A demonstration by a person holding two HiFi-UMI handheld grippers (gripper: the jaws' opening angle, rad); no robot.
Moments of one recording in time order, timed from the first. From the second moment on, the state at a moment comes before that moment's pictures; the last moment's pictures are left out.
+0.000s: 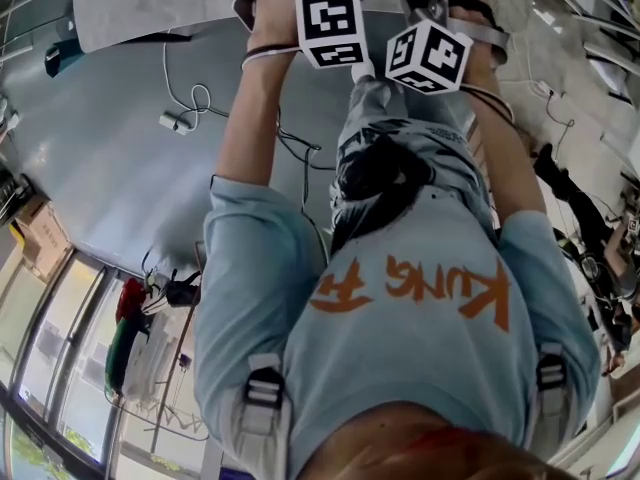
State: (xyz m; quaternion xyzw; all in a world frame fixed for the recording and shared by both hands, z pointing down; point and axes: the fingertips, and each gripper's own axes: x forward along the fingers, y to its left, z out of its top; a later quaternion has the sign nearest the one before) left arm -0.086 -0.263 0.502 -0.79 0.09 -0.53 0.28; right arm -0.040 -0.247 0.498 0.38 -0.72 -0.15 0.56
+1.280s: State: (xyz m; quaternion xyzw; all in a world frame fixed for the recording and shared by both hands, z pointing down) left arm -0.113 -0.220 0.615 -0.76 0.10 -0.52 0.38; right arm -0.062 -0.202 0.609 0.38 -0.70 -0.23 0.56
